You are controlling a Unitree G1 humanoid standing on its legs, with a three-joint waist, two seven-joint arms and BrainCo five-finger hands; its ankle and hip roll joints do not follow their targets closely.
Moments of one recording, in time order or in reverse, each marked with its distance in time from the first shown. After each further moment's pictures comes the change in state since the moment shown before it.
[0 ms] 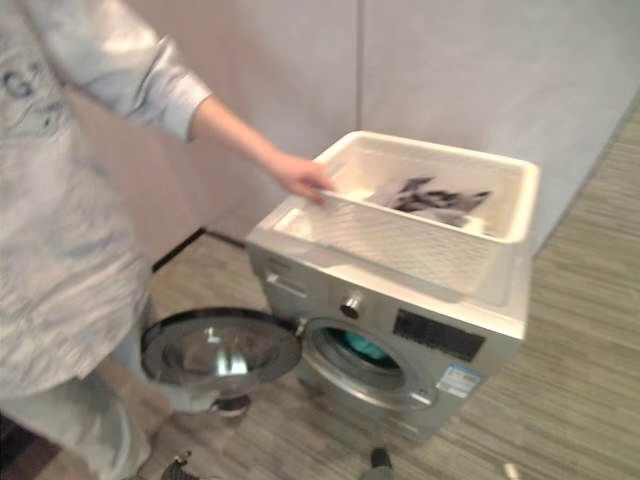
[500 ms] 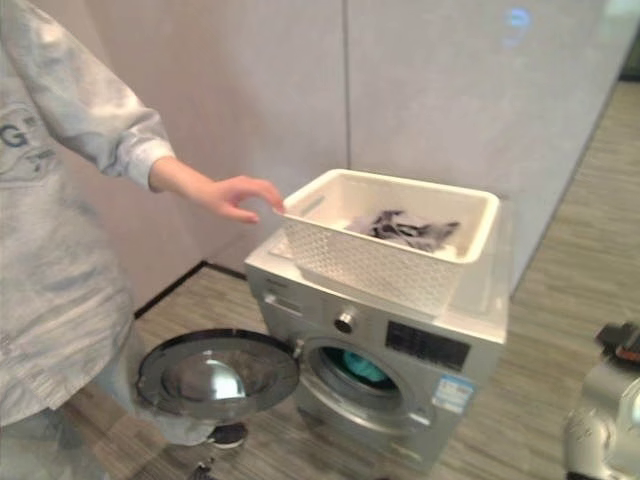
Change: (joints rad) left arm -0.036 -0.090 -0.011 0.089 0.004 0.001 0.020; right arm -0.367 -0.415 -0.059 -0.963 -0.272 -0.348 -0.306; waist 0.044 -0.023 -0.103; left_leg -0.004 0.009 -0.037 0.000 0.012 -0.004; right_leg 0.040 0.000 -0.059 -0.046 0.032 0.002
